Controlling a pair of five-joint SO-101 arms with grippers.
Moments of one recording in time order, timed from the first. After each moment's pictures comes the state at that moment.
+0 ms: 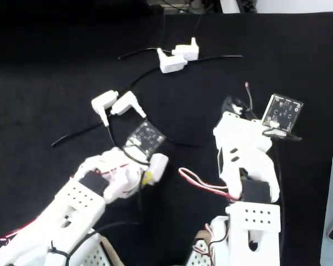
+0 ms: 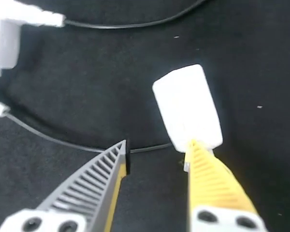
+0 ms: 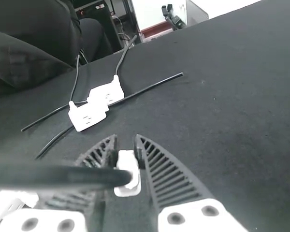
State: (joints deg) left arm 26.1 -47.6 72.7 38.7 -14.3; right arm 4.9 -68.3 72.6 26.1 -15.3
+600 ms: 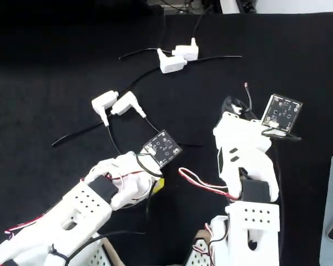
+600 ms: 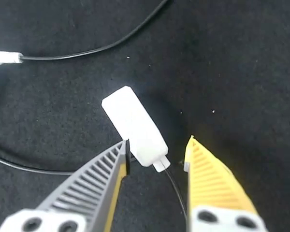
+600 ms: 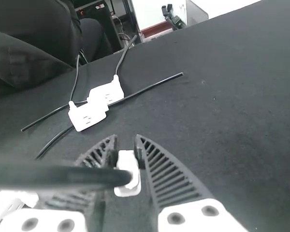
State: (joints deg) left arm 34.1 -47.6 71.7 37.8 -14.3; right arm 4.9 -68.3 72.6 26.1 -15.3
